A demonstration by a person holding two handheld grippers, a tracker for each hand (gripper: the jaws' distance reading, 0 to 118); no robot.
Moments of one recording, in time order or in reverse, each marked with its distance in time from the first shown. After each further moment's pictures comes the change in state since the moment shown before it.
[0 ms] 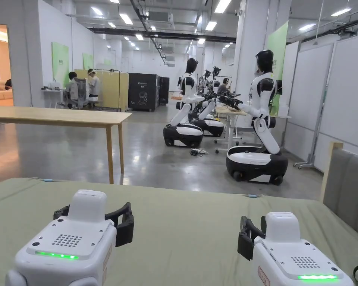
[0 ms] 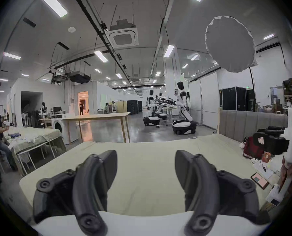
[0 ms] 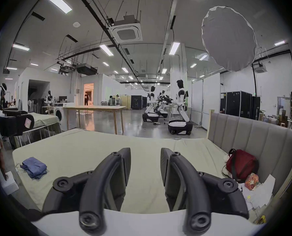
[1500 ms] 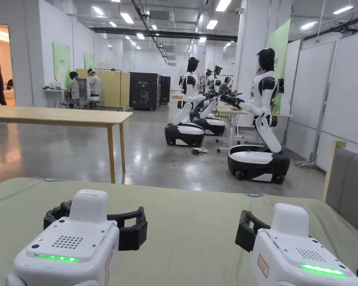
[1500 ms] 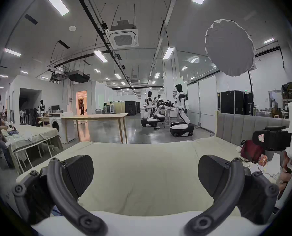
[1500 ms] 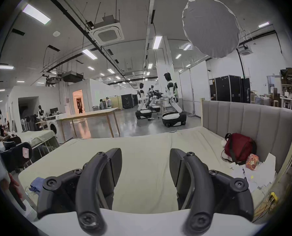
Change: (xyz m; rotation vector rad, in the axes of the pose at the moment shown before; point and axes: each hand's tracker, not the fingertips) left arm 0.002 0.004 0.002 0.010 -0.020 0.032; right arm -0.016 0.024 0.015 -0.034 -0.081 -0.157
